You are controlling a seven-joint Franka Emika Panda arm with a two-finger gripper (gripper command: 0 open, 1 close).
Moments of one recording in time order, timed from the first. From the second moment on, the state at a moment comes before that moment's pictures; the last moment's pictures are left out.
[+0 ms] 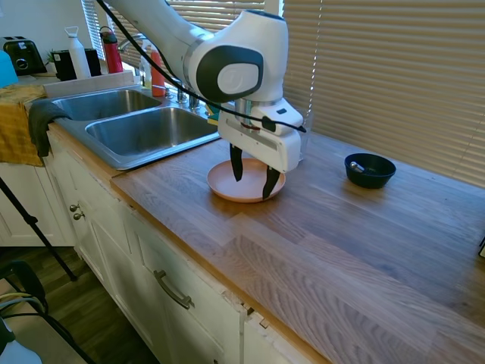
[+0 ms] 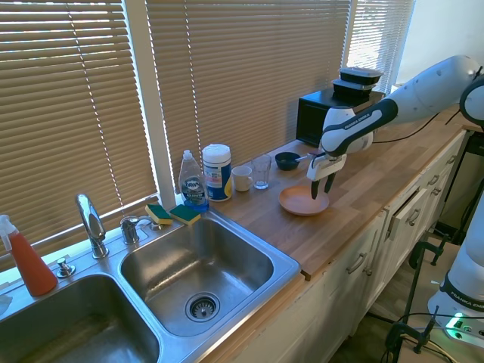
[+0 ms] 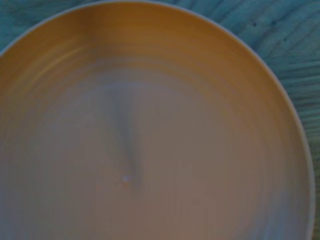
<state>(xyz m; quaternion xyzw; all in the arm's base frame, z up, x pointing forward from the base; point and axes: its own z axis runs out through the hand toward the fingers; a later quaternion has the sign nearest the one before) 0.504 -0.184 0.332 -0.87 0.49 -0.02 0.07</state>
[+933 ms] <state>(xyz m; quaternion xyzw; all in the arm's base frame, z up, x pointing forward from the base) 0.518 -0.210 0.311 -0.86 0.48 0.01 0.17</state>
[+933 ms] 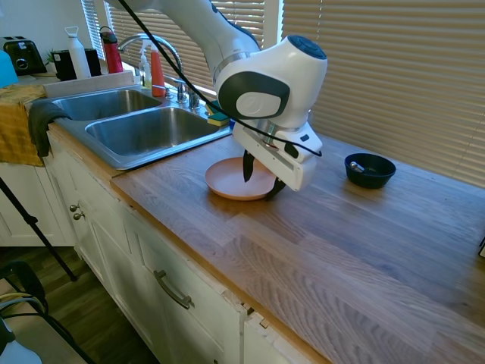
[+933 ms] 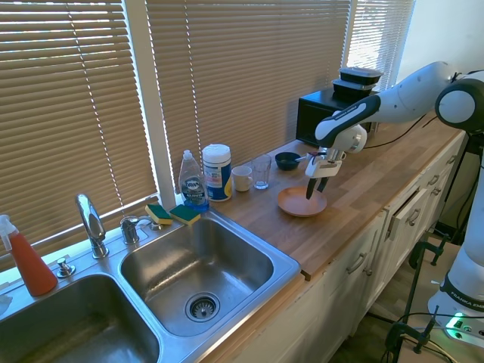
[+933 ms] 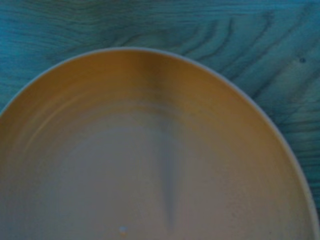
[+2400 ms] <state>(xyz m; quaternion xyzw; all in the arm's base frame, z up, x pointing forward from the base) 0.519 -0.199 0.314 -0.86 0.44 0.03 0.26</state>
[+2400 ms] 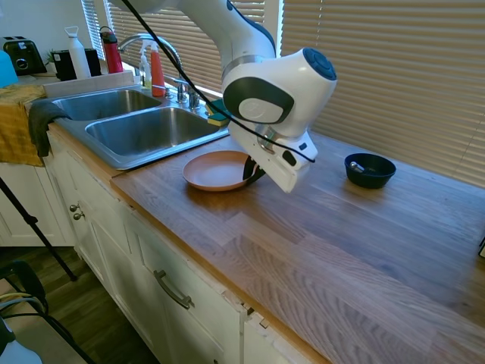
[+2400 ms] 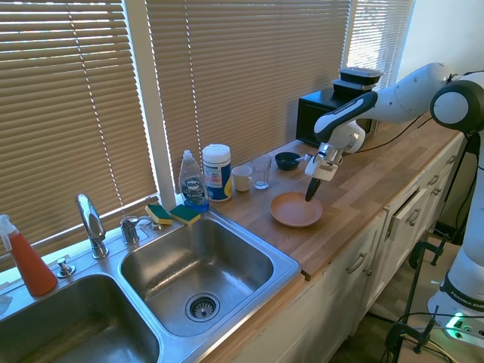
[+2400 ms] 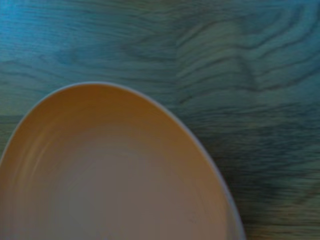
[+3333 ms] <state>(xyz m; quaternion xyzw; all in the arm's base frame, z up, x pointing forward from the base) 0.553 -0.005 0.411 -0.88 0.40 0.02 0.26</state>
